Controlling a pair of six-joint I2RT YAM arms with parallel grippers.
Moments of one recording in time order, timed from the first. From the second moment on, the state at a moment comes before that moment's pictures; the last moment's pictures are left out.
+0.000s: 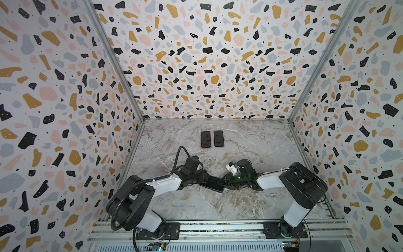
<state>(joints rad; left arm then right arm) -0.59 1.47 0.59 -0.04 0.22 -0.67 0.68 1.71 0.58 0.37 -0.70 0.98</state>
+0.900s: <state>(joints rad) -0.60 1.47 0.60 -0.07 0.26 -0.66 0.69 1.46 0.59 -0.02 -0.54 0.82</state>
